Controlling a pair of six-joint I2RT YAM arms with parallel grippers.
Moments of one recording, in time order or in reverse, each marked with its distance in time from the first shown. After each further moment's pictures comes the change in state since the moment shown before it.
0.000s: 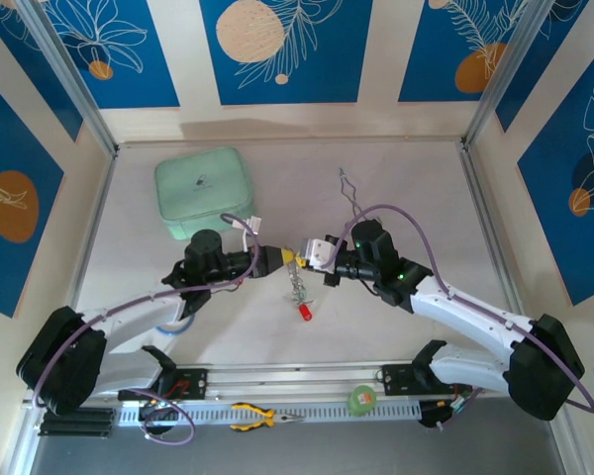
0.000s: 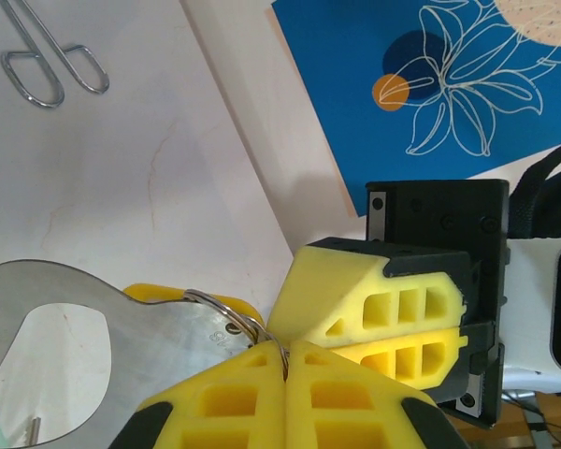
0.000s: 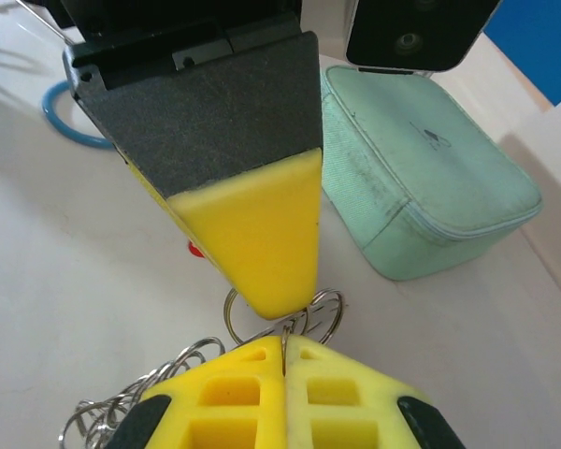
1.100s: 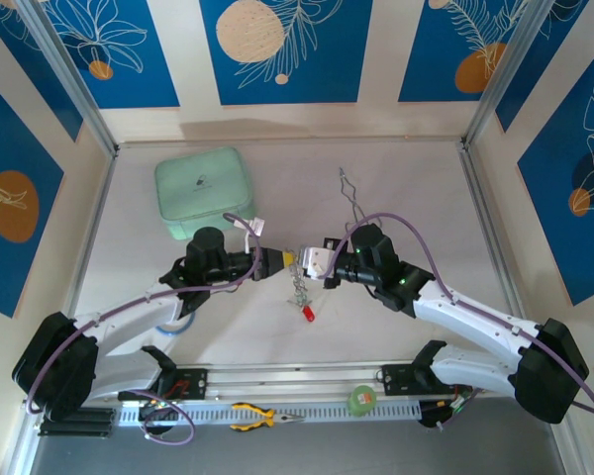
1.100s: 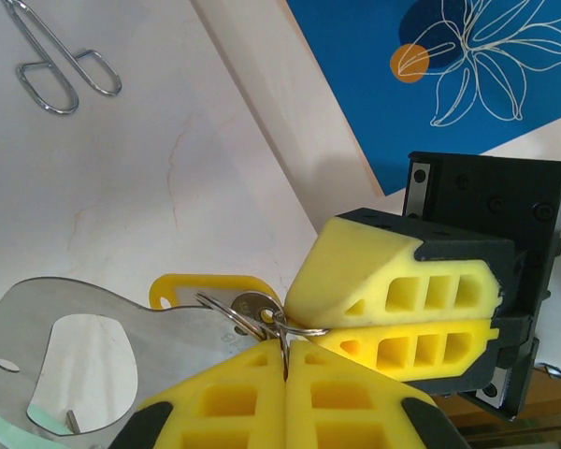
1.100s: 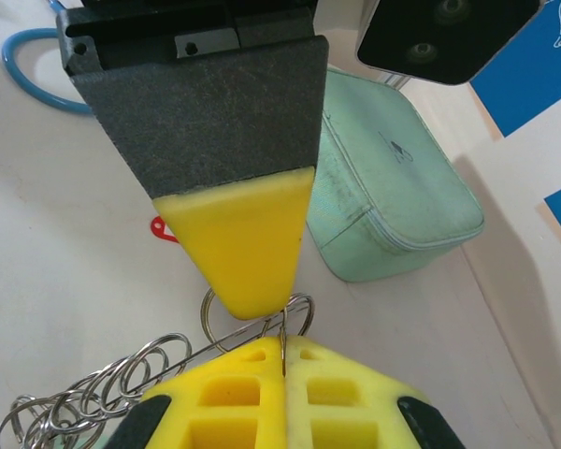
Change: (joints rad) left arm -0.019 -0.040 0.046 -0.167 -0.019 0.156; right arm 0.050 -0.039 -0.005 -0.009 0.125 -0.157
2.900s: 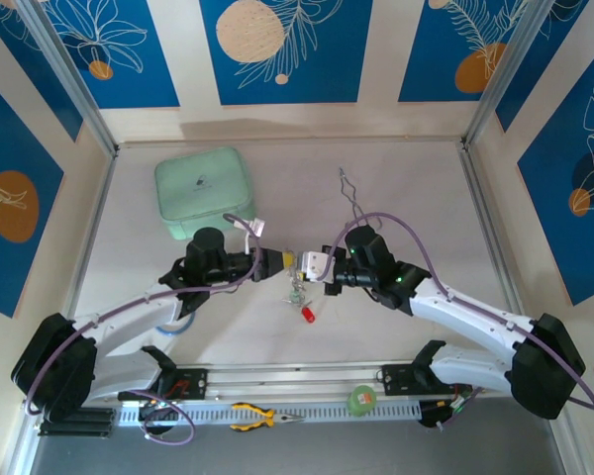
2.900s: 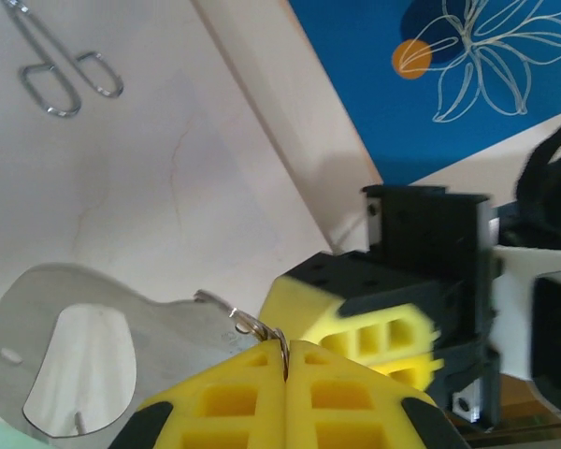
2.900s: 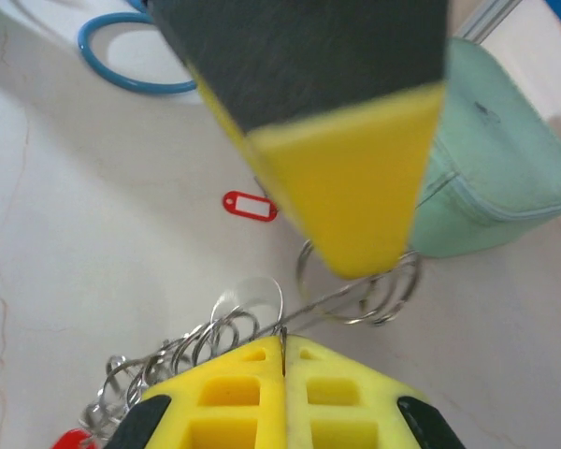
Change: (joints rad) left arm -0.002 -0.008 0.000 -0.003 -0.003 0.020; right arm -0.007 0.035 0.005 -0.108 -0.080 0.059
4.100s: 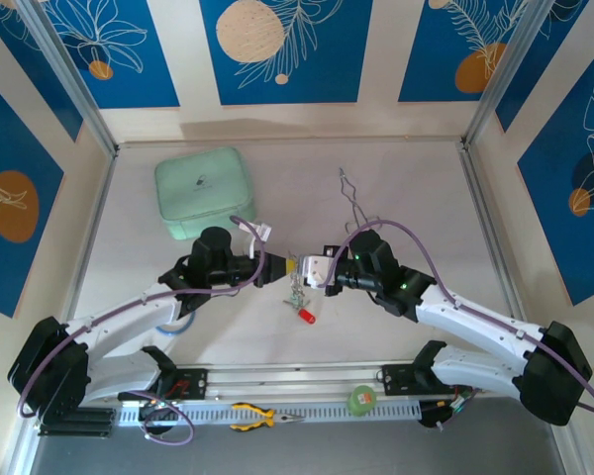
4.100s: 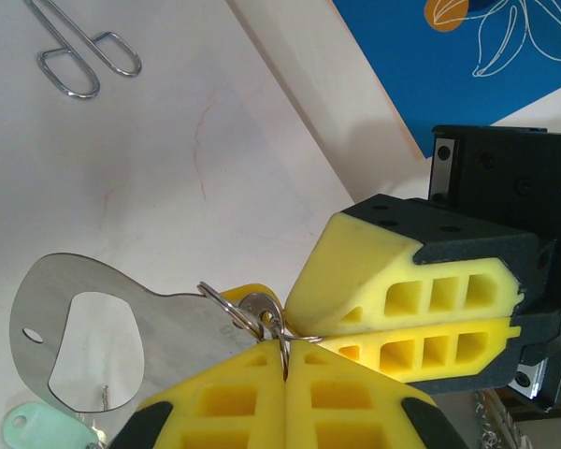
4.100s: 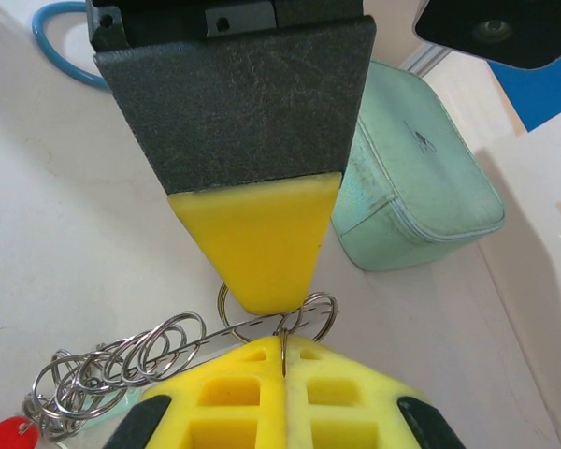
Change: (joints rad) left arm -0.048 -0.026 0.055 -0.196 -0.060 0.142; right arm 0.042 -0.063 -0.024 0.054 0.112 -0.088
